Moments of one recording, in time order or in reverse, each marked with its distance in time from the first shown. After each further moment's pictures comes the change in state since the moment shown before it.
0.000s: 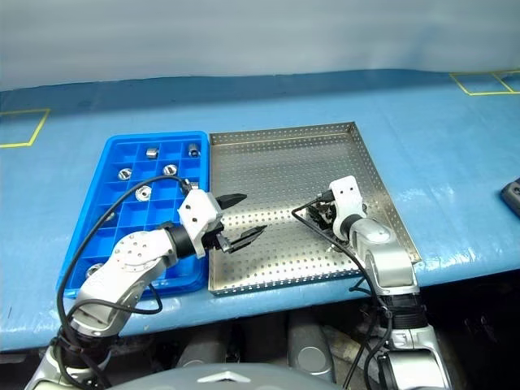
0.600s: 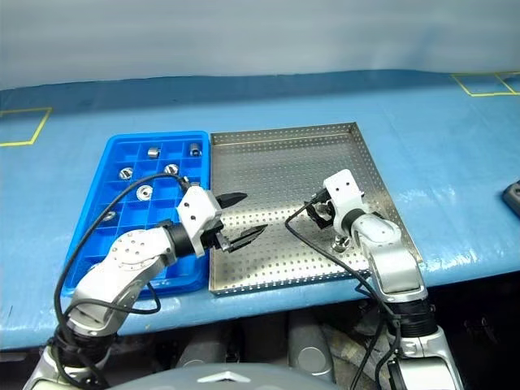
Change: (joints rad) left arm -0.014 0.003 0.005 -0.016 -0.027 0.036 -0.001; right arm 0.028 -0.054 0.051 -0.167 -0.045 0.013 0.041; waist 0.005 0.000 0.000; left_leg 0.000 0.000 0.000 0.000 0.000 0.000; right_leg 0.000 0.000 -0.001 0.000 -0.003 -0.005
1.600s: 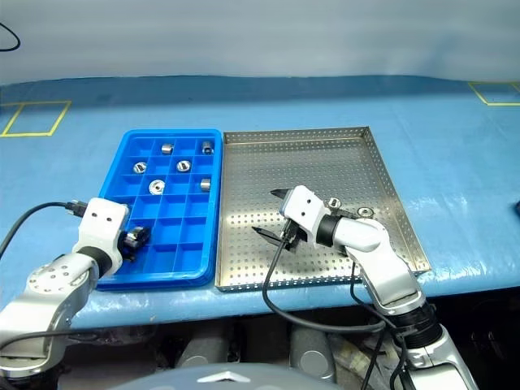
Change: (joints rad) left arm 0.256 0.076 0.439 -0.169 0.116 0.527 0.352; right arm 0.013 -0.110 0.188 -0.145 0.061 -0.329 0.359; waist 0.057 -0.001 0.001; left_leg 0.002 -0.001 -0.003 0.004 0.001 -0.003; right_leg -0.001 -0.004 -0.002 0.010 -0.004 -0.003
